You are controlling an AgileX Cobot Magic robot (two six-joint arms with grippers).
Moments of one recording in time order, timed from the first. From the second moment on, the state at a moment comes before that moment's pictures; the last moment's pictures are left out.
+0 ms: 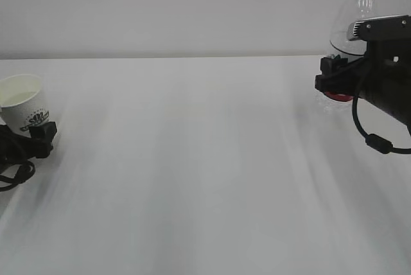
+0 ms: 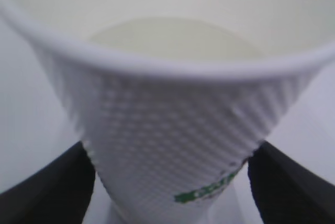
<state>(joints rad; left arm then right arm) 0.02 2.15 -0.60 0.06 -1.14 -0.11 0.13 1.80 -0.77 0.10 -0.68 -0.15</state>
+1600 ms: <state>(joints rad) 0.02 2.00 -0.42 0.05 -1.14 -0.11 0.13 1.80 -0.77 0.06 -0.71 -0.15</state>
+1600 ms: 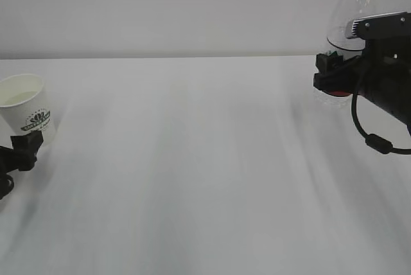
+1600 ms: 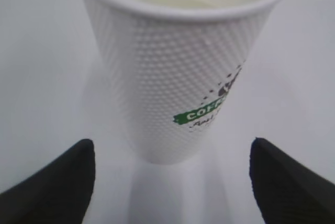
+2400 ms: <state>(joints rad) 0.02 1.65 -0.29 0.23 -1.14 -0.13 0.13 1.84 -0.77 0.06 -0.71 -0.11</state>
